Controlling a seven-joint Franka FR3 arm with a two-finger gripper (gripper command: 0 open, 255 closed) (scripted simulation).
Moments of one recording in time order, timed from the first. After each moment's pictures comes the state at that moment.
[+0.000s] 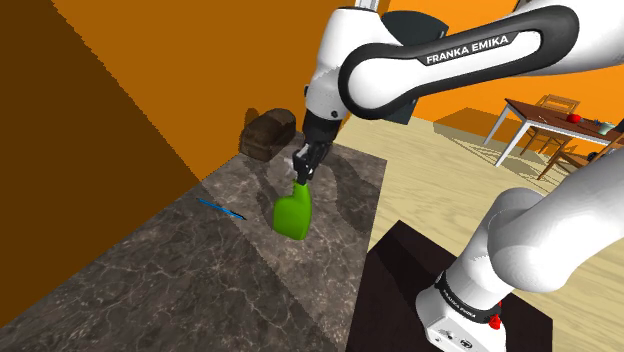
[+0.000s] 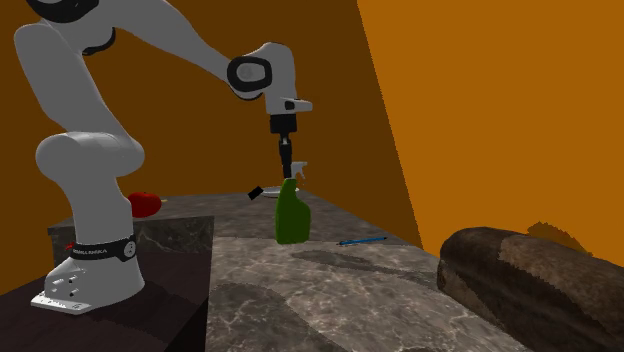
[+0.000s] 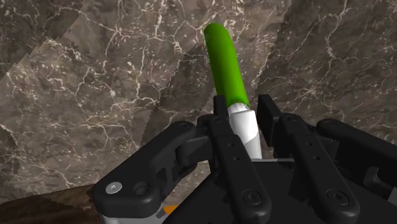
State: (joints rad) arm 0.13 -0.37 0.23 -2.44 0.15 2.15 0.09
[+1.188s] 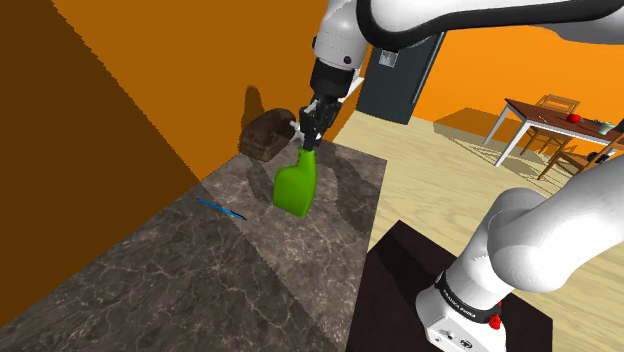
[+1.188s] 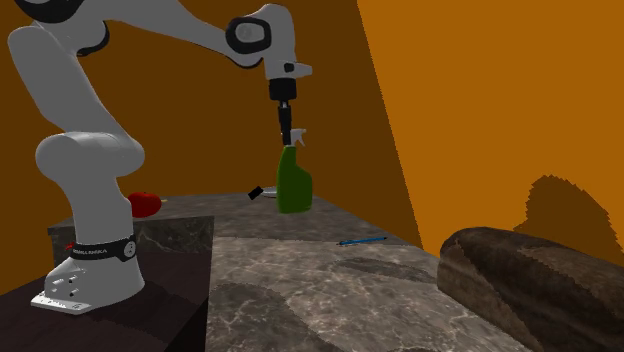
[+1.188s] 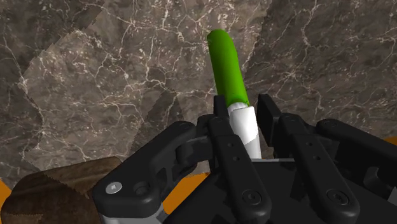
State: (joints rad) arm 0.12 -0.42 0.21 -2.25 0.14 1.91 0.09
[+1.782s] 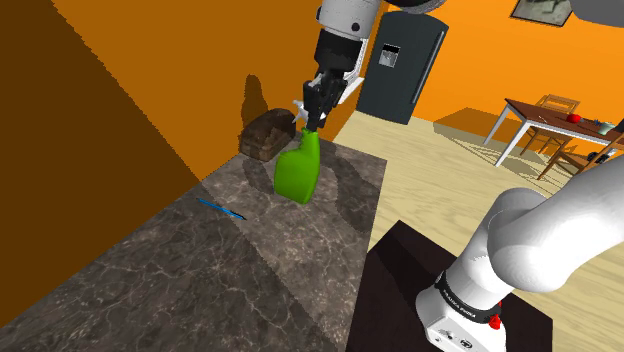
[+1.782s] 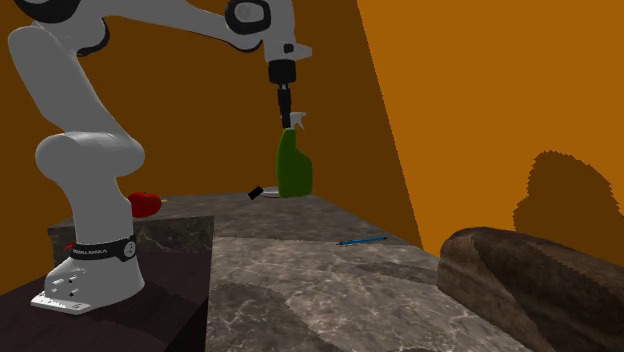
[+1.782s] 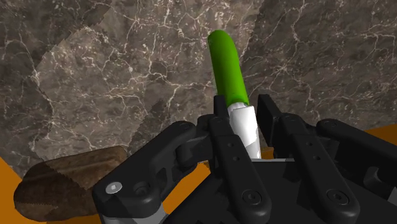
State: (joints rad) arm 0.12 -0.43 0.20 -2.13 0.13 1.79 0.10
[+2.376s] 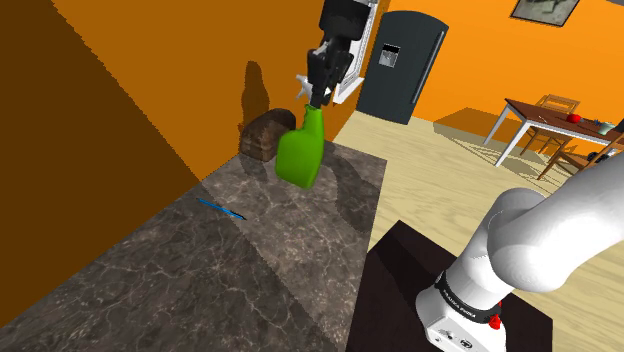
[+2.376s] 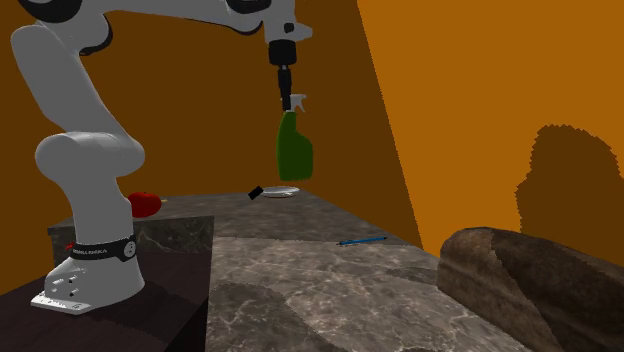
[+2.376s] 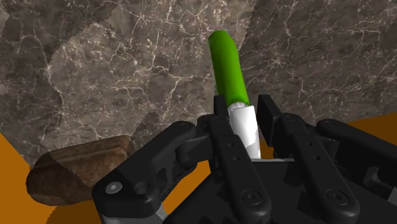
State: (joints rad) arm 0.12 -0.40 0.20 -1.98 0.12 1.66 0.11
